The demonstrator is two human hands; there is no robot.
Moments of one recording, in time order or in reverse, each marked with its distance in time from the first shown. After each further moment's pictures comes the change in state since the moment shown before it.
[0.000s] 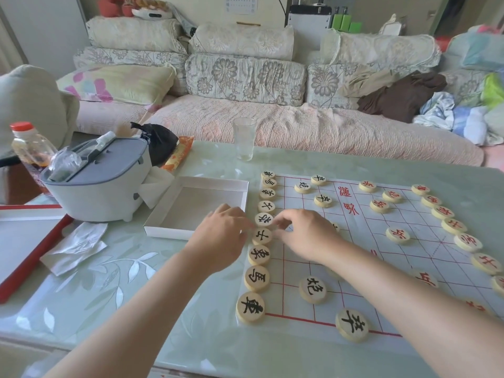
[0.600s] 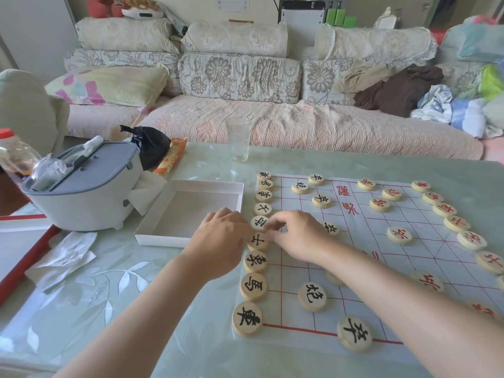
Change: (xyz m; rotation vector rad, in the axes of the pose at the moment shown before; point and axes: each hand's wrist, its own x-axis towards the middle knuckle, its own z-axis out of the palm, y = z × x) left_hand 0.011 -0.001 0.007 0.092 -0.036 0.062; right_hand 0.018 0.008 0.010 0.161 -0.039 0.016
